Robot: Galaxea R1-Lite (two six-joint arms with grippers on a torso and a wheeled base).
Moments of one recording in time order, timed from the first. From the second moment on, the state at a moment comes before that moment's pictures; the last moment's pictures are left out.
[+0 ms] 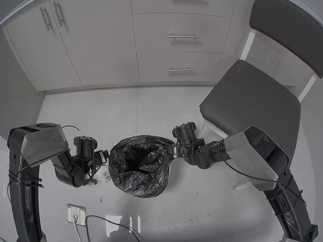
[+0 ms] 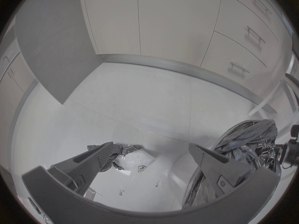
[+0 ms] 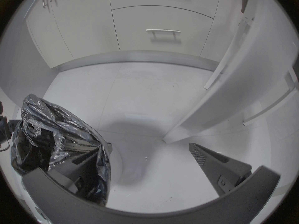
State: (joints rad) left arm -0.18 2.41 -0.87 -1.00 0.30 -0.38; right arm 0.58 2.68 -1.82 -0.25 -0.45 0.23
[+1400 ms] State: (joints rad) left arm -0.18 2.41 -0.89 -1.00 0.30 -0.39; right arm 0.72 2.50 -1.49 -0.27 -0.46 0.38
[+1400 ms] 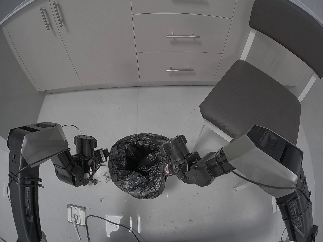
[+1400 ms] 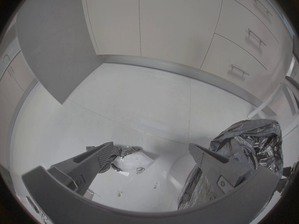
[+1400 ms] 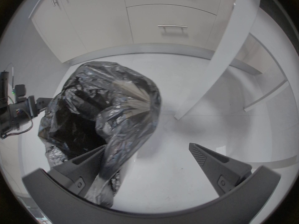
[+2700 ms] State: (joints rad) left arm -0.19 2.41 -0.89 -1.00 0.31 -0.39; right arm 0.68 2.44 -1.40 -0.26 -0.52 0.39
